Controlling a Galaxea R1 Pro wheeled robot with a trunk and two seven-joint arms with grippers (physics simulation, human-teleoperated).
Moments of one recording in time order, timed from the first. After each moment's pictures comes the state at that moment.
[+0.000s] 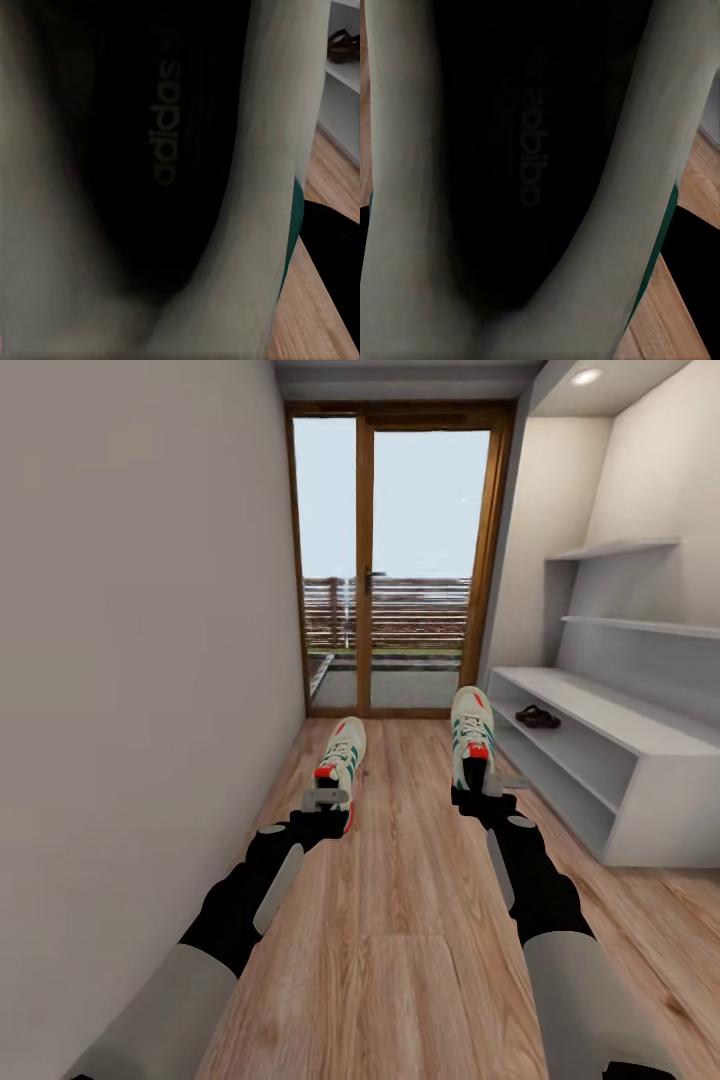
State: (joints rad) left arm -0.71 -0.14 -0.28 -1.05 0.28 0.53 0.11; right arm -0.74 0.09 -0.17 -1.02 0.13 0.38 -0.01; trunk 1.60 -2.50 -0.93
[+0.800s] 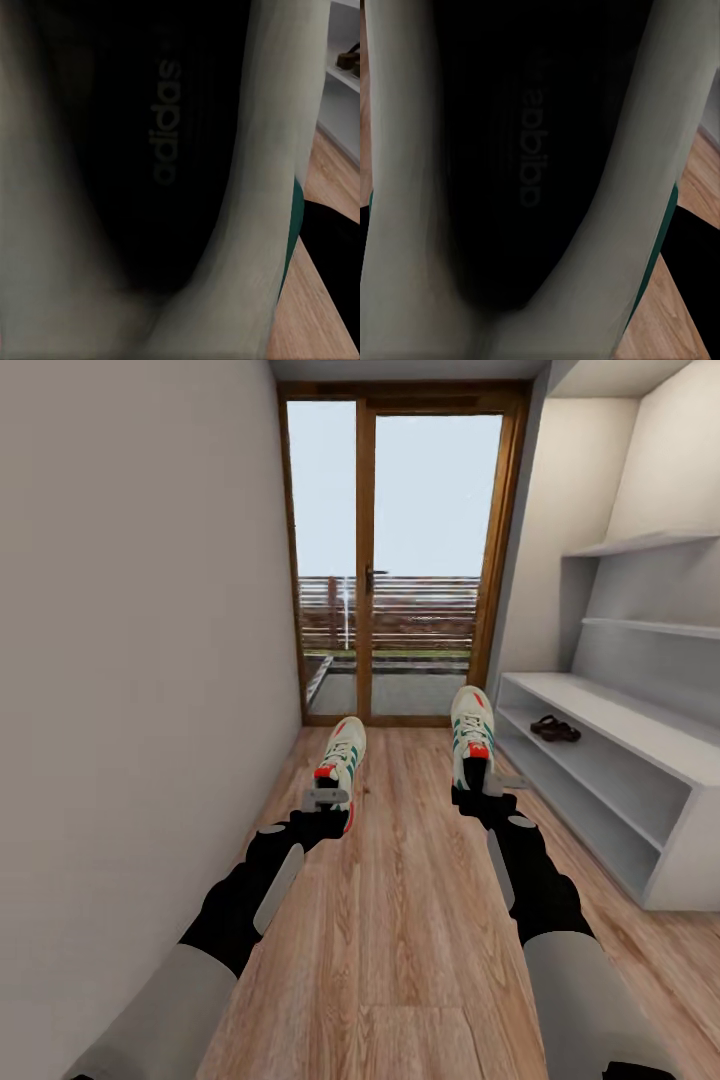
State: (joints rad) left arm -0.71 -0.14 -0.28 -1.05 0.28 0.53 0.11; right arm -0.74 0.09 -0.17 -1.02 0.13 0.38 -0.01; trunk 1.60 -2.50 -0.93
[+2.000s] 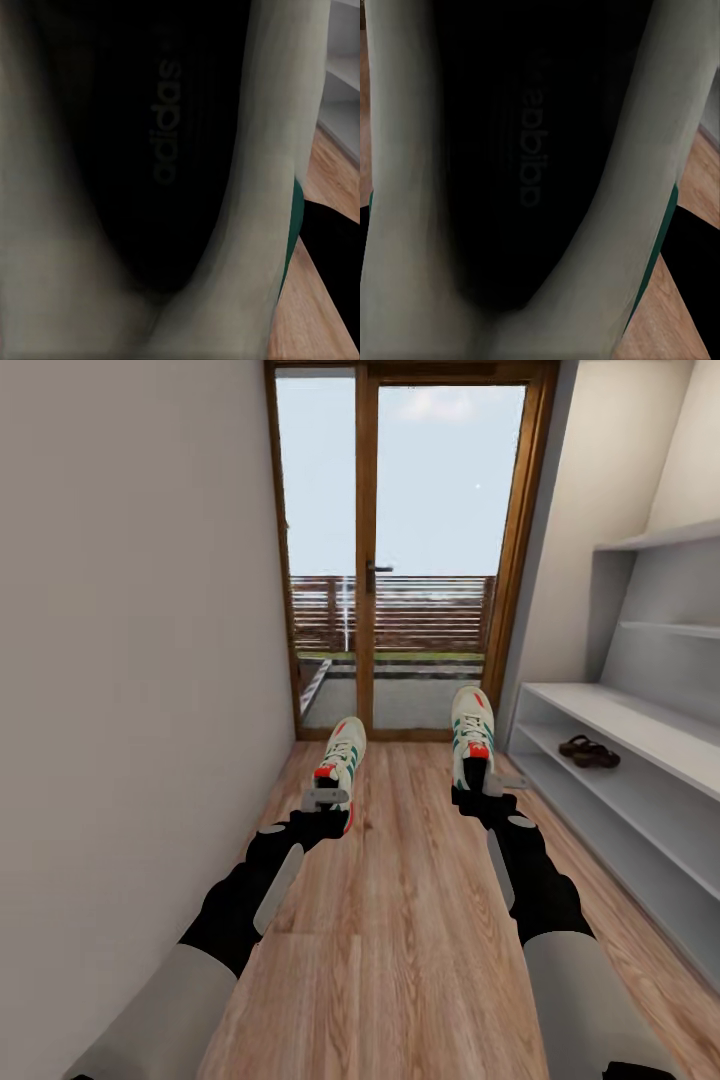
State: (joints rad) left arm -0.71 -0.14 -0.28 -1.05 0.28 0.53 0.11; right arm -0.74 0.09 -0.17 -1.02 0.13 0.38 -0.01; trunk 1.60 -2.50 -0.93
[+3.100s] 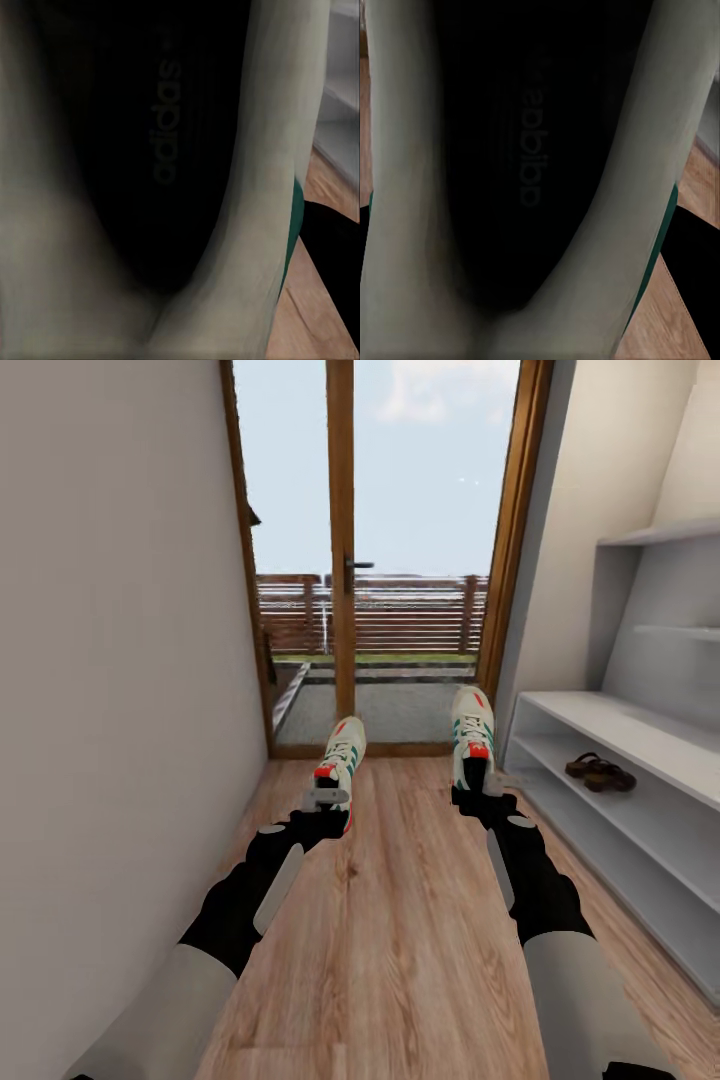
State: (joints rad) left arm -0.71 -0.14 -0.28 -1.05 0.28 0.53 0.11; right arm -0.74 0.09 -0.17 -1.02 0.14 0.38 -0.02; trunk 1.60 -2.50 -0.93
